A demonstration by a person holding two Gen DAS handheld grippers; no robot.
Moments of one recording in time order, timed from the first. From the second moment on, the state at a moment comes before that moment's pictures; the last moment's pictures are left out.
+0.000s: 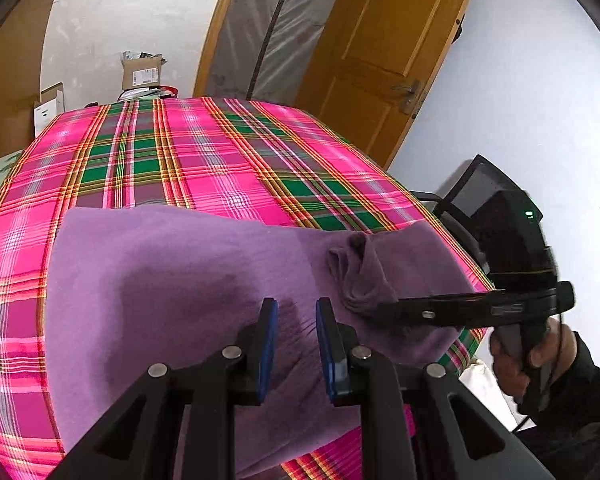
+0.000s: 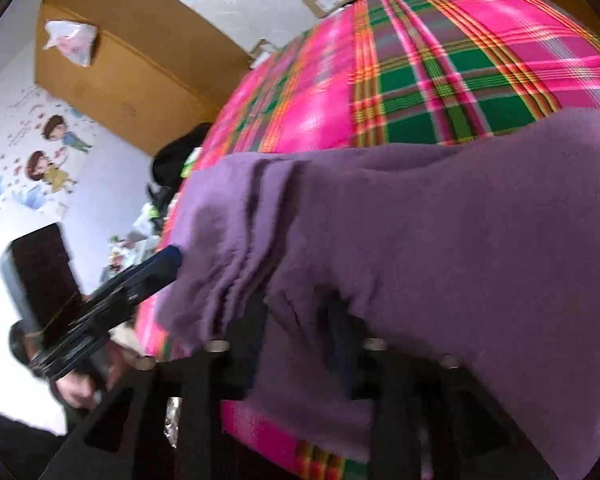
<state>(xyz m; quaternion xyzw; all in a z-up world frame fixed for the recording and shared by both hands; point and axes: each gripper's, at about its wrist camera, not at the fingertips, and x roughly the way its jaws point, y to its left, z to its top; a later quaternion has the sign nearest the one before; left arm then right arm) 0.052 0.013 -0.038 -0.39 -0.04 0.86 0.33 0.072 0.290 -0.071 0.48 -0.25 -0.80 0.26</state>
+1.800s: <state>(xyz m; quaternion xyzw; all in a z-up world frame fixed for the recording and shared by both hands) 0.004 0.122 -0.081 -0.48 -0.01 0.81 0.33 0.168 0.396 -0.055 0.40 -0.18 -0.90 0.07</state>
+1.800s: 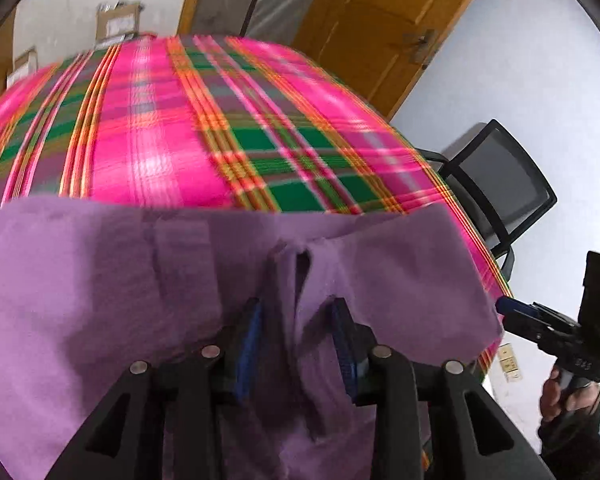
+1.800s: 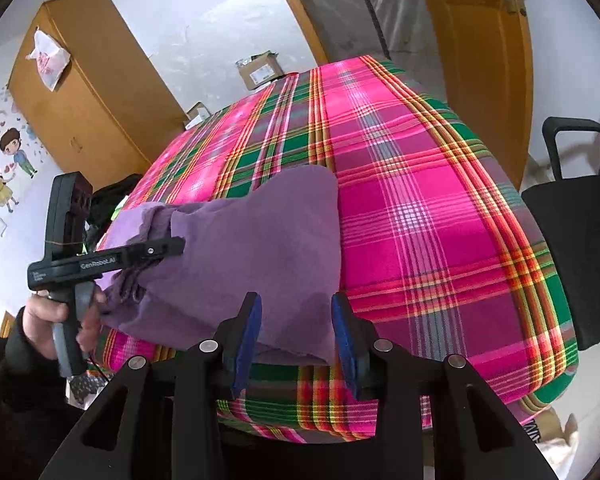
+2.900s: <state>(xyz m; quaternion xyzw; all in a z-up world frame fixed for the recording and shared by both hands) 0.025 0.242 0.090 -0.39 -0.11 0.73 0.55 0.213 0.363 -0.046 0.34 -0.10 -0.93 -0.08</state>
